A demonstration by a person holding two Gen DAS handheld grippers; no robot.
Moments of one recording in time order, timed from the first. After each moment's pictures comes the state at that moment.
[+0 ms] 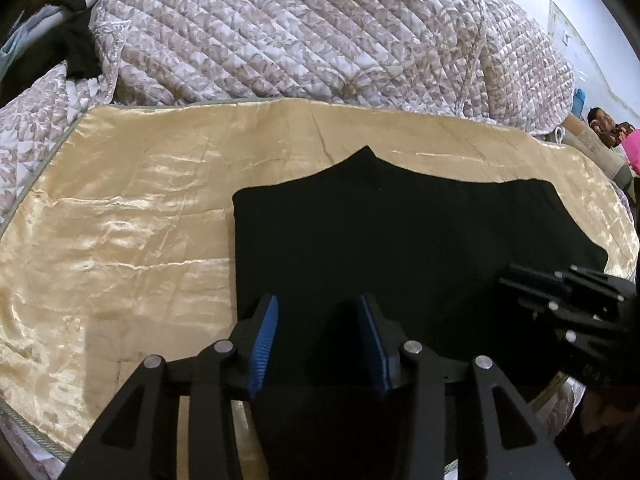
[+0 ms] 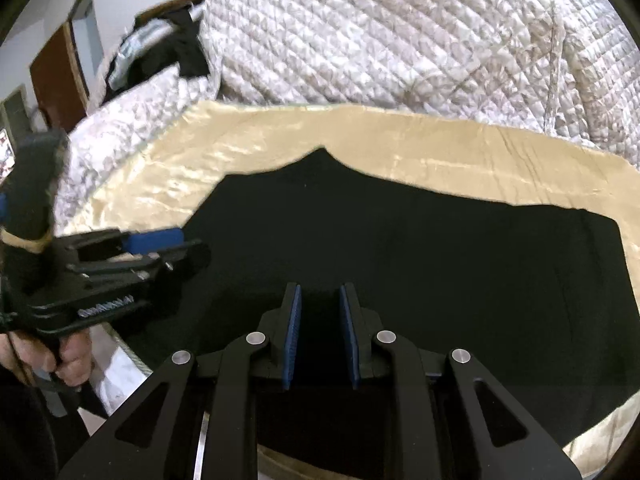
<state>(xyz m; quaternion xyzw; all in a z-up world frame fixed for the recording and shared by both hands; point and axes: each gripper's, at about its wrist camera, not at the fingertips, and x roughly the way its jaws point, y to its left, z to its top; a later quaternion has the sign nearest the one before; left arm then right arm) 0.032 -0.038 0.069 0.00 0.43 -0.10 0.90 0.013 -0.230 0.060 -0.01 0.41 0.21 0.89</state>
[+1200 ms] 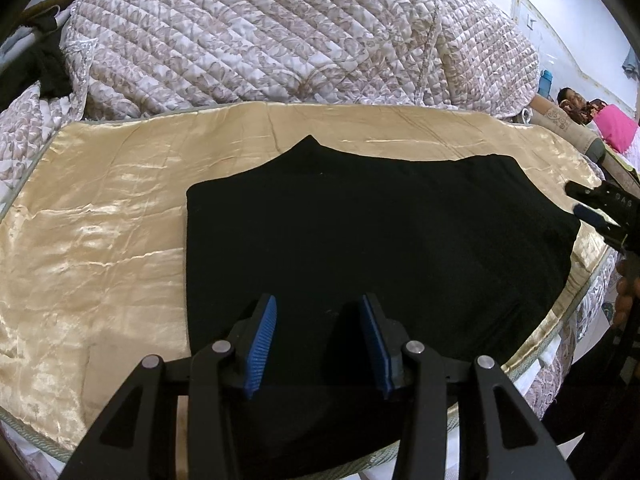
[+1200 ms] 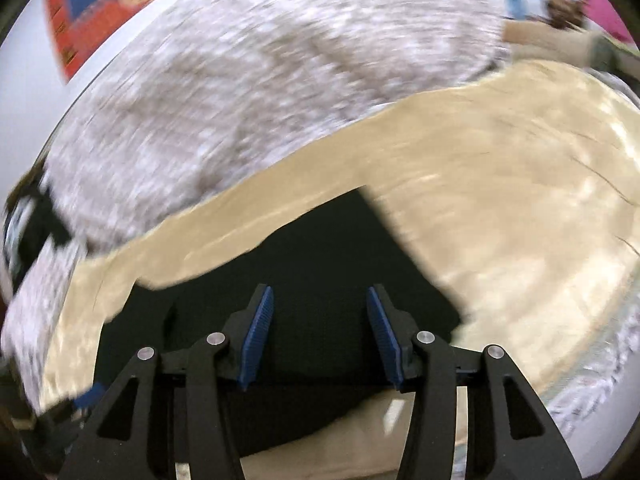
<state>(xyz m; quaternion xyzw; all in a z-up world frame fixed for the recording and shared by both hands) 0.008 -0.060 0.069 0.02 0.42 -0.15 0.90 -0.019 -0.428 0.095 0.23 0.32 -0.08 0.91</state>
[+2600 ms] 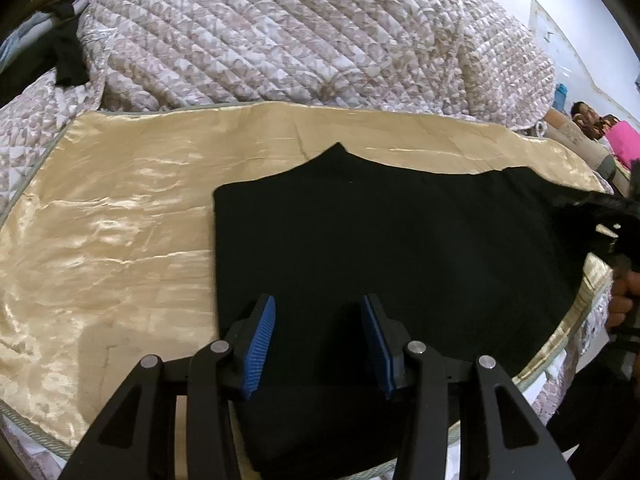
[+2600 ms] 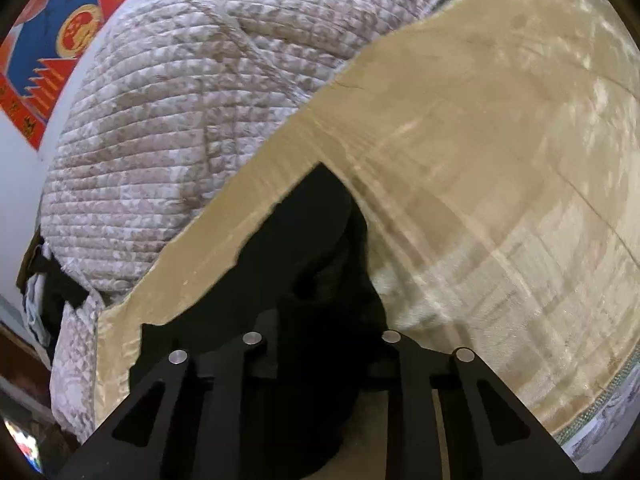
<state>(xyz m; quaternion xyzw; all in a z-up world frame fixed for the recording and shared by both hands) 0.017 -0.042 0.072 0.00 0.42 -0.12 0.90 0.013 -0.439 0.076 0.33 0.35 -0.02 0.87</state>
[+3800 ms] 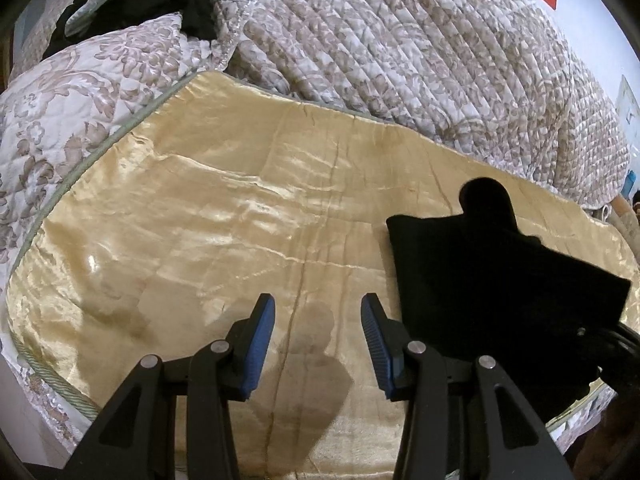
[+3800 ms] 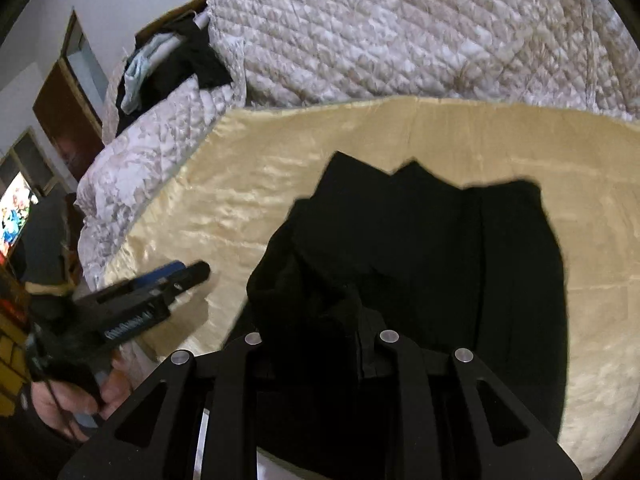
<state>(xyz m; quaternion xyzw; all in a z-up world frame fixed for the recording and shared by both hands) 0.022 0.064 0.082 -0.10 0.42 0.02 0.90 0.025 -0.167 0.097 0.07 0.41 0.27 0.87</state>
